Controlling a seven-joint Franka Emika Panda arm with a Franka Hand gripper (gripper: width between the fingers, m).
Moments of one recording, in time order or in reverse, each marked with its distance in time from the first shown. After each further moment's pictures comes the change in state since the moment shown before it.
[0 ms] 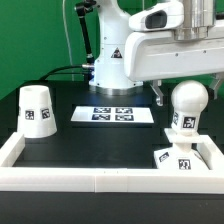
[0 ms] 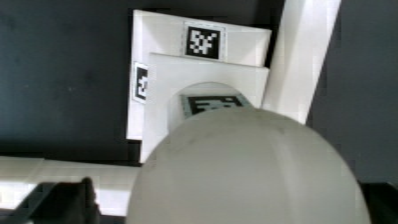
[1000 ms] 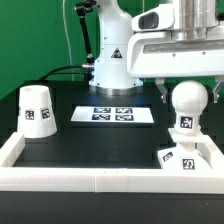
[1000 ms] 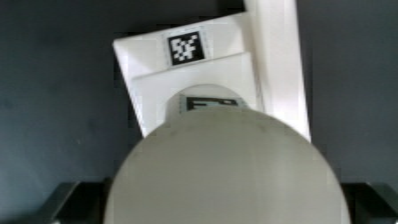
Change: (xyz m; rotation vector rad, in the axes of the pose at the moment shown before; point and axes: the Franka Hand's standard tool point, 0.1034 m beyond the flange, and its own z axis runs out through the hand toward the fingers) arm -0.001 -0.007 0.001 0.006 0.002 0.516
